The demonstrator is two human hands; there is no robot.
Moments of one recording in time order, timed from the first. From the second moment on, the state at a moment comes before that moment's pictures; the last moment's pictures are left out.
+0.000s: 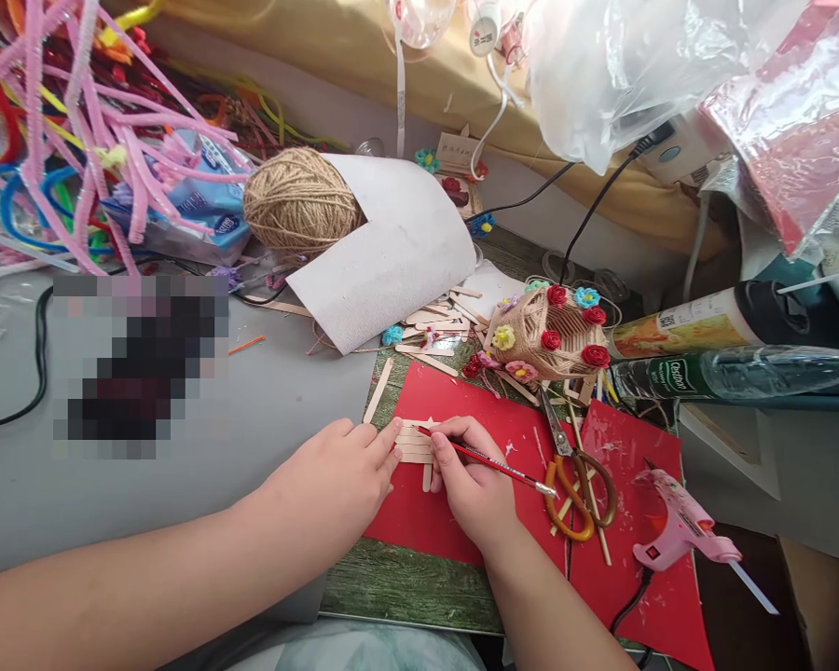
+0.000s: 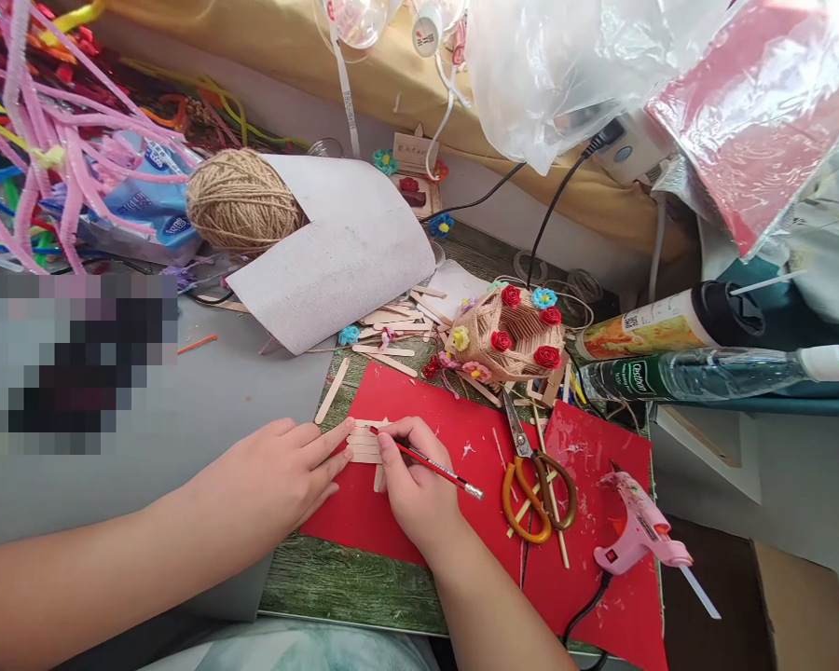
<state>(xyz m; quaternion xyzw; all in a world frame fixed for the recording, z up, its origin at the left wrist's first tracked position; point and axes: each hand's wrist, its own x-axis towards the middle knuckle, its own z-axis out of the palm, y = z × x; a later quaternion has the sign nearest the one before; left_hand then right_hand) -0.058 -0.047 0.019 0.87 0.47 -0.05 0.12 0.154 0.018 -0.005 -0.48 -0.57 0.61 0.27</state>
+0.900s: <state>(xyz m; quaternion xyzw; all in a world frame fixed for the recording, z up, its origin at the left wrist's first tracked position) -0.053 -0.055 0.017 0.87 0.49 -0.02 0.09 0.157 0.014 -0.010 -0.47 -0.55 0.62 0.29</state>
